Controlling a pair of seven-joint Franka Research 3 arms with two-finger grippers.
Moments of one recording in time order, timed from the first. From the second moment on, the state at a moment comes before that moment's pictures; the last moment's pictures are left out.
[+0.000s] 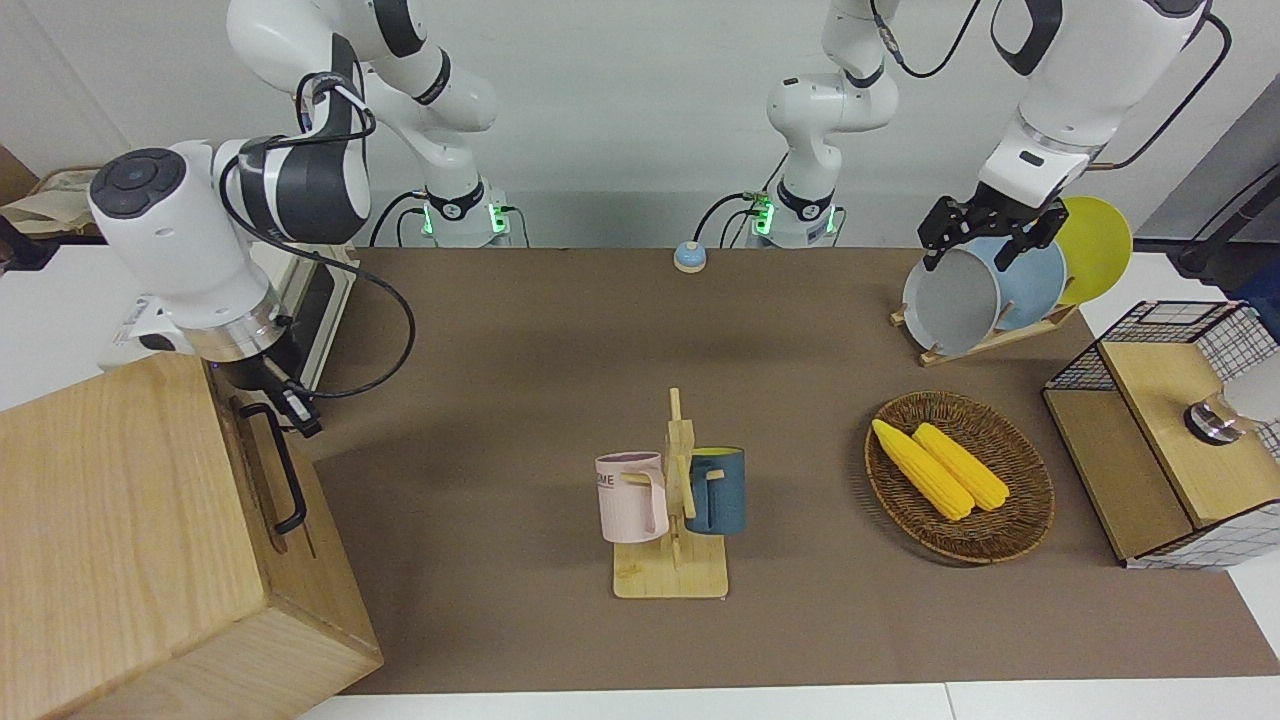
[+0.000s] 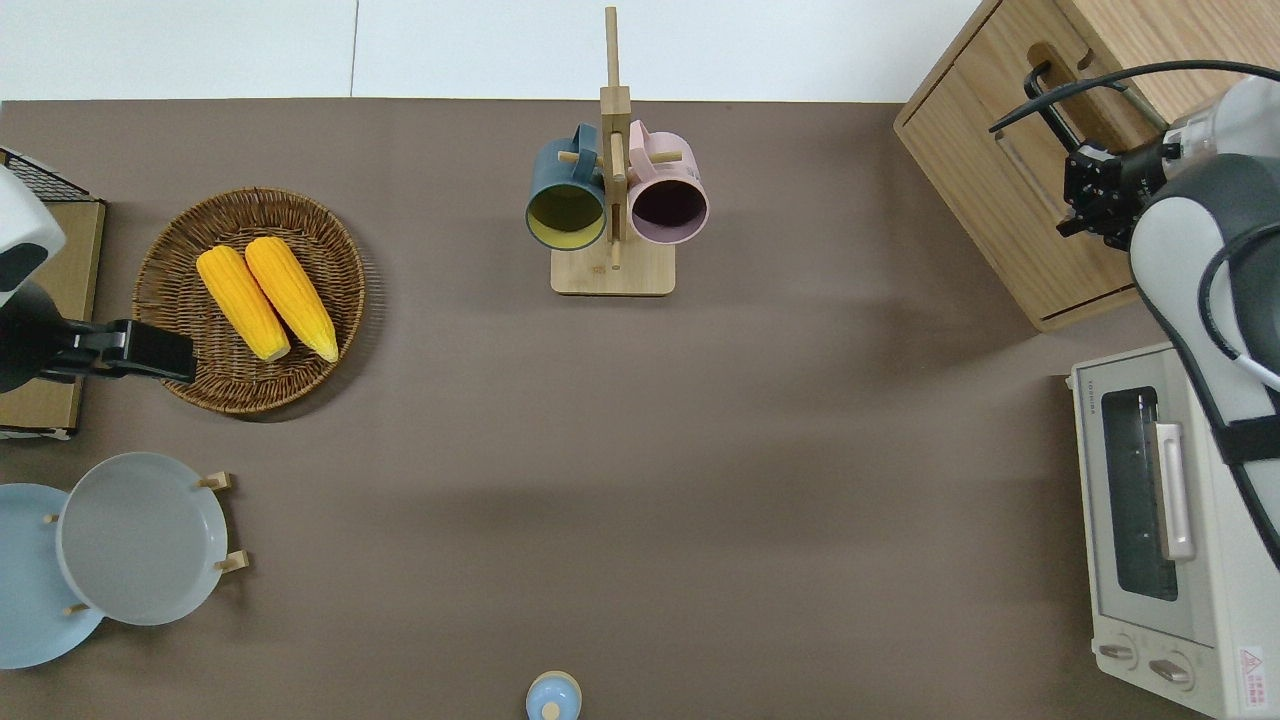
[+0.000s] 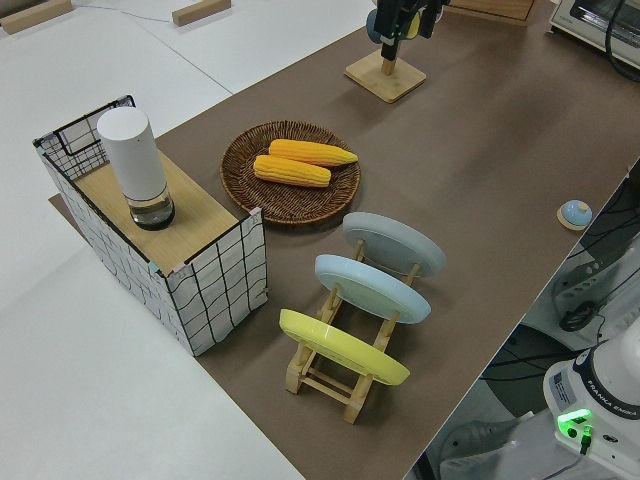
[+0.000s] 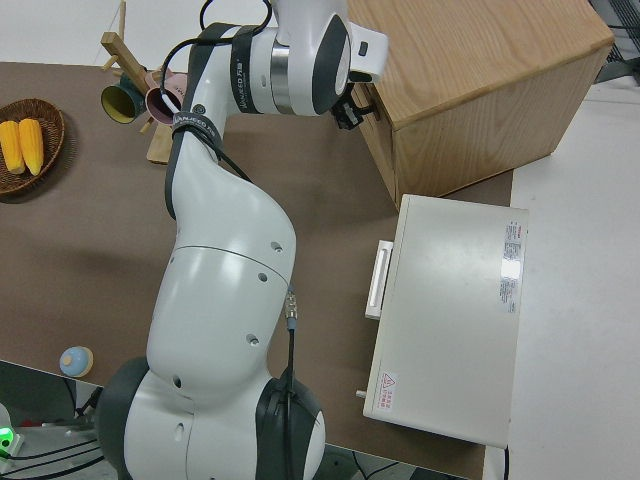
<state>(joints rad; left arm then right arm) 0.03 0.04 -0.06 -1.51 0.00 1.52 0.02 -0.19 0.44 0.20 -1.28 -0.09 1.80 0.83</state>
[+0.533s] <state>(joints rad) 0.03 0.04 -0.06 -1.51 0.00 1.52 0.02 0.00 0.34 0.23 -1.30 -0.09 1.67 0.78</state>
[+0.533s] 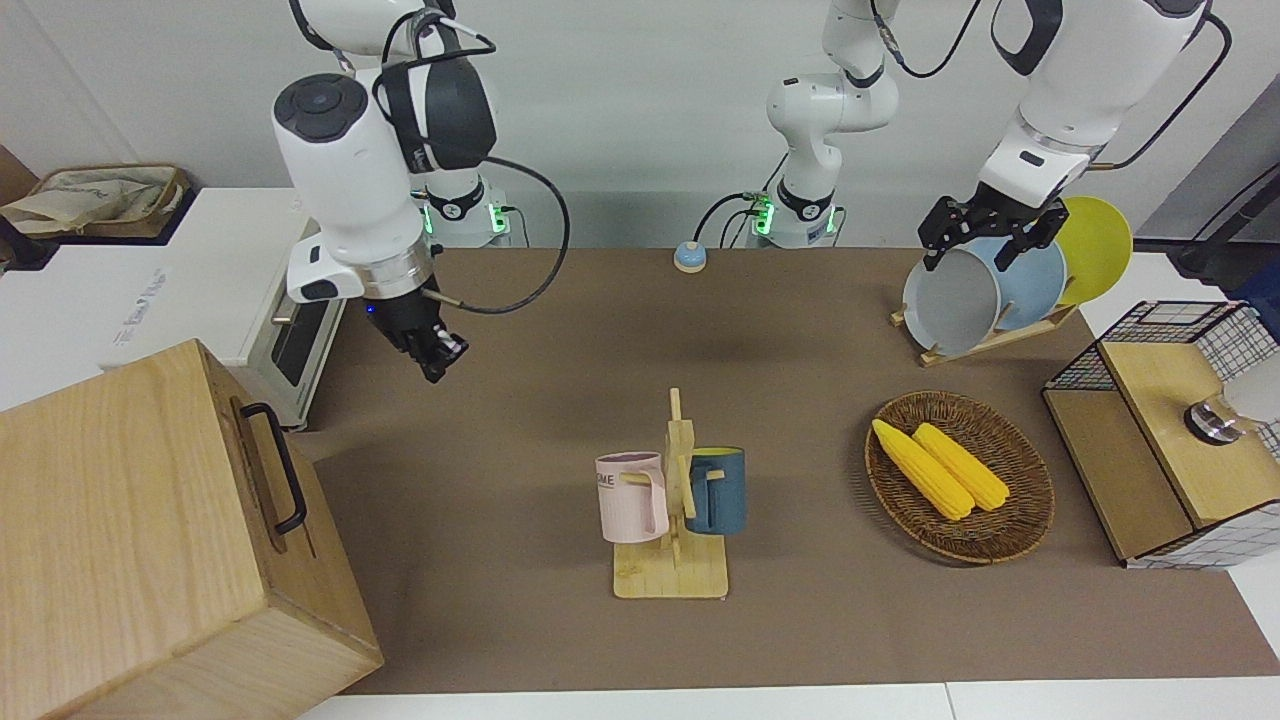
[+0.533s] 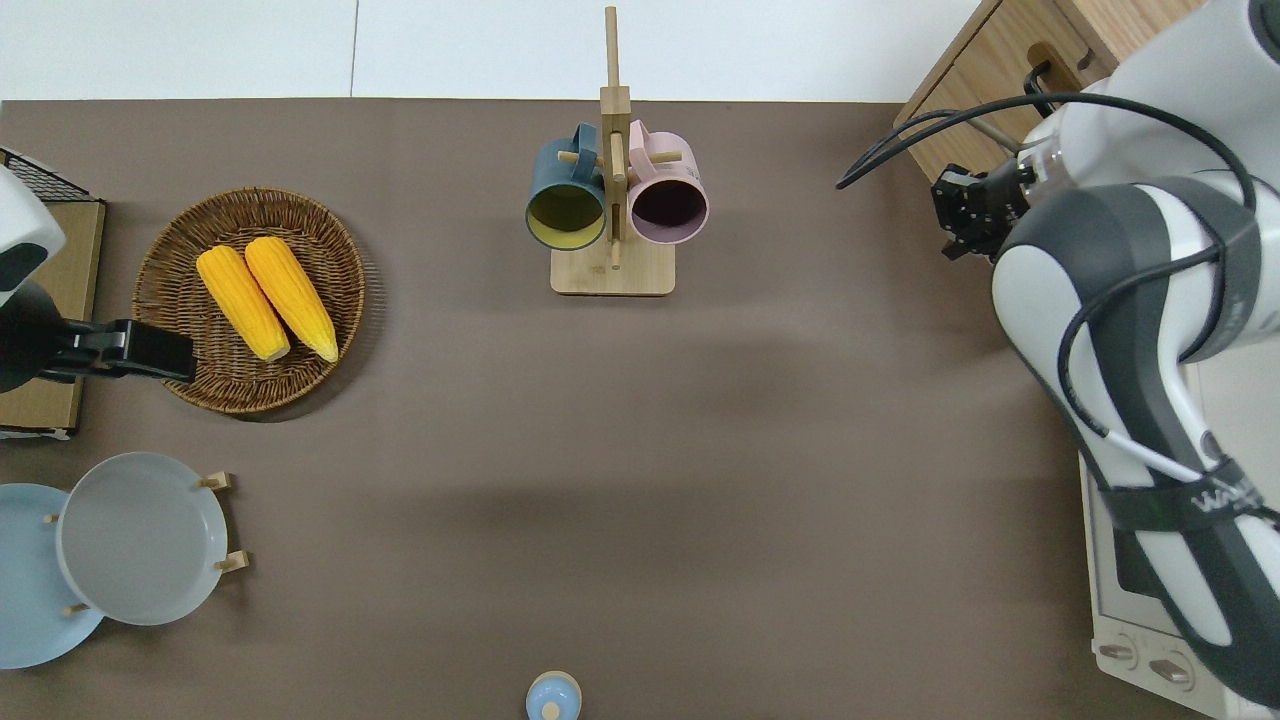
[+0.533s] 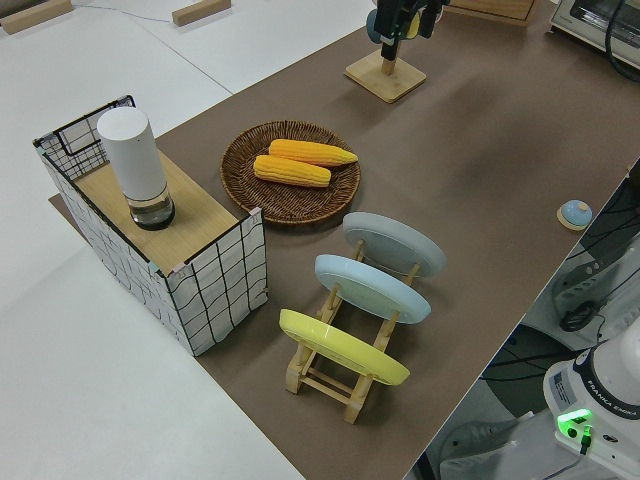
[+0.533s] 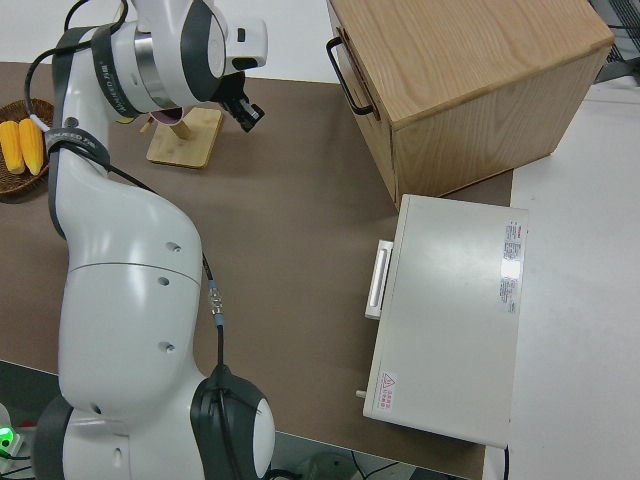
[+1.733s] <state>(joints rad) 0.03 0.04 -0.06 -1.51 0.00 1.52 0.02 -0.03 0.04 0.21 -1.56 -0.04 1.65 0.27</state>
